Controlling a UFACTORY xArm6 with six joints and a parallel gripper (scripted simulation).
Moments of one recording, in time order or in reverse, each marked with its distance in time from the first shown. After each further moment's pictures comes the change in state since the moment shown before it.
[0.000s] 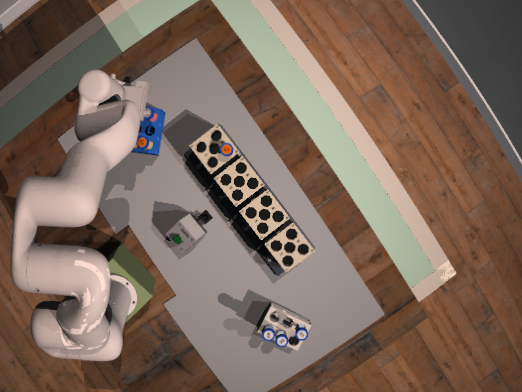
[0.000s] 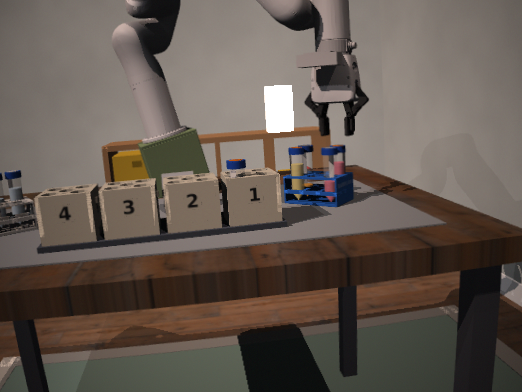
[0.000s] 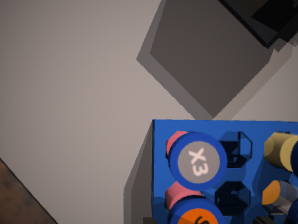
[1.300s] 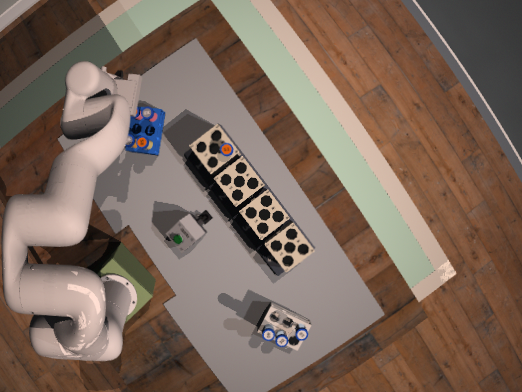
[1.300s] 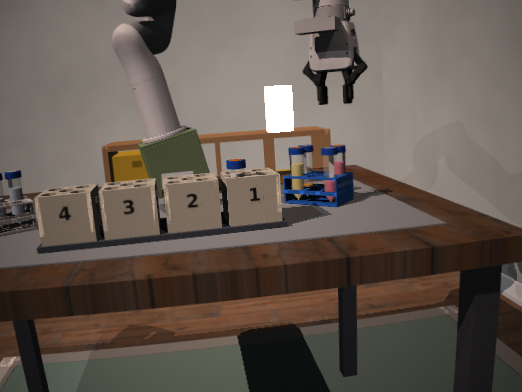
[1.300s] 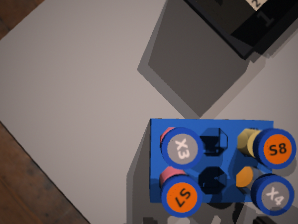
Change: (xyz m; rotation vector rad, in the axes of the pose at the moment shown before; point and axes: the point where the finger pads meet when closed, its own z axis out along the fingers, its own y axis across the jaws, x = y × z) arm 0.000 0.001 -0.068 -0.002 0.000 0.000
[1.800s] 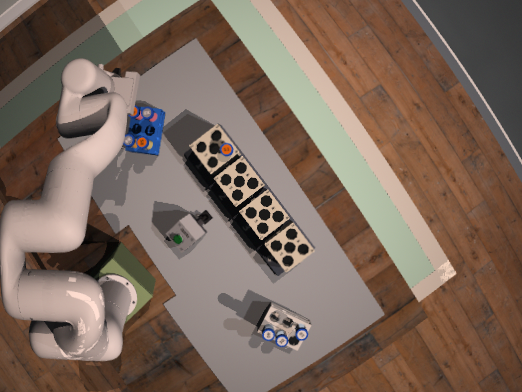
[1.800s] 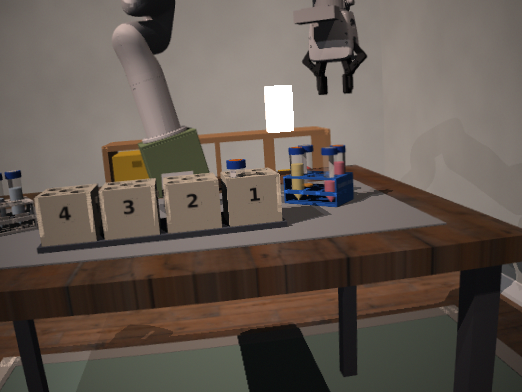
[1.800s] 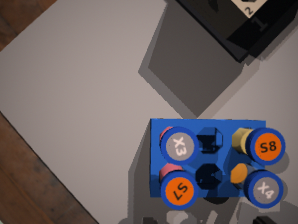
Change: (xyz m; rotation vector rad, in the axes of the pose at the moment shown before) arm 0.000 0.000 -0.021 0.001 0.000 0.000
